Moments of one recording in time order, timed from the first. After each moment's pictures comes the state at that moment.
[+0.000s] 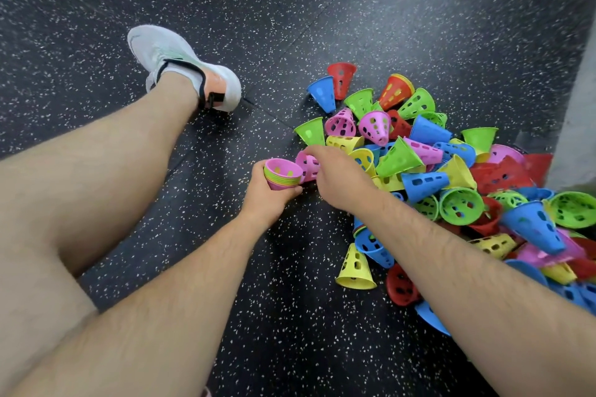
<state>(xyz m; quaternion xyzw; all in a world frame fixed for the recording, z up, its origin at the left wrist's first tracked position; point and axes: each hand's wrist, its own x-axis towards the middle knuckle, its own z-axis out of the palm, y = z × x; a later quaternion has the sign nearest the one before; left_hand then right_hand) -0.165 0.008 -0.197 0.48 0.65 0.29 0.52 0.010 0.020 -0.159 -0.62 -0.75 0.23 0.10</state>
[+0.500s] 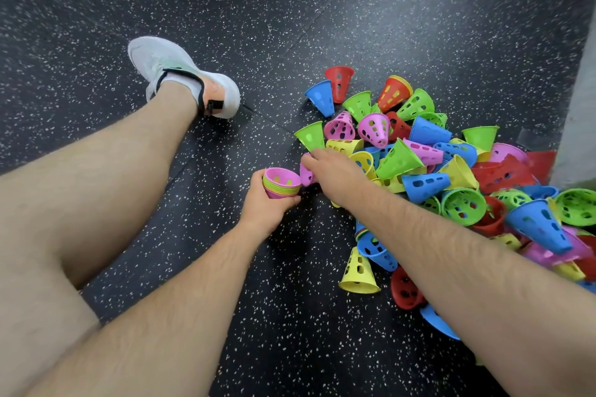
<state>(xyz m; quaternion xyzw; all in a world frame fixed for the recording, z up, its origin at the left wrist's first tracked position) -0.169 0.006 -0.204 0.48 0.66 0.27 0.52 0.009 0.040 -0.168 -0.55 -0.83 0.09 -0.05</state>
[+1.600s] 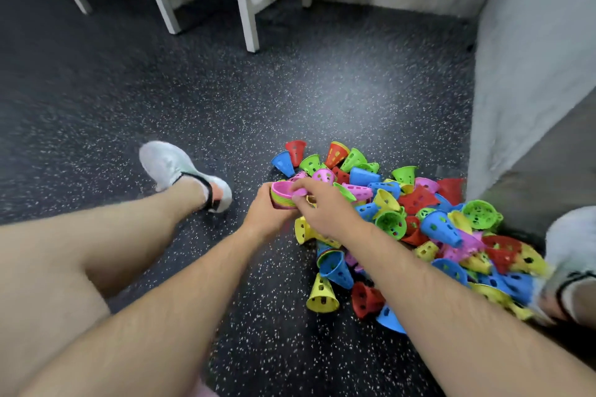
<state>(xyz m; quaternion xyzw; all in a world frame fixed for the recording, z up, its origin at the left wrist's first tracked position) -0.102 -0.021 -0.051 0.61 0.54 0.28 0.51 0.051 -0.062 -0.031 -0.62 -0.66 0.28 0.33</state>
